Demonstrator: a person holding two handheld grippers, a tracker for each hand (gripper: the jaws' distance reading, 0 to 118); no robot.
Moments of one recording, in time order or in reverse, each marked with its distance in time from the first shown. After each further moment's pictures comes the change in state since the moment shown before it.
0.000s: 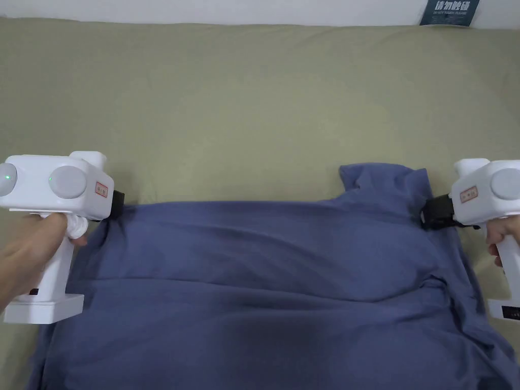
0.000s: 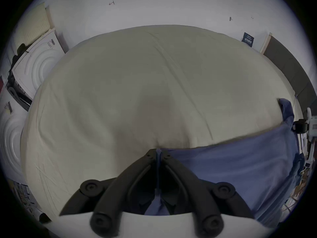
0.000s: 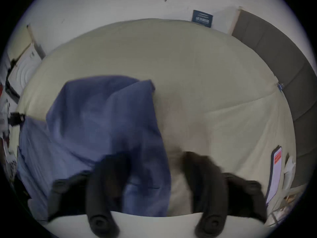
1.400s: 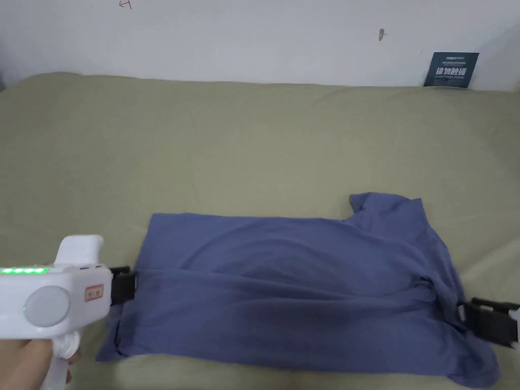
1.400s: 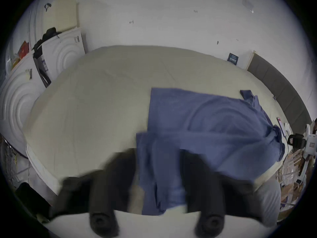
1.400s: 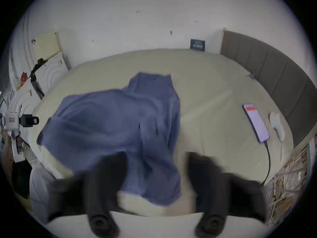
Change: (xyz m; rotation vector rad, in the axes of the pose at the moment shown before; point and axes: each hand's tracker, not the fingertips) left arm -0.022 -0.167 0.165 0.207 -0.043 0.090; right arm -0.015 -0.184 0.177 0.306 0.110 -0.055
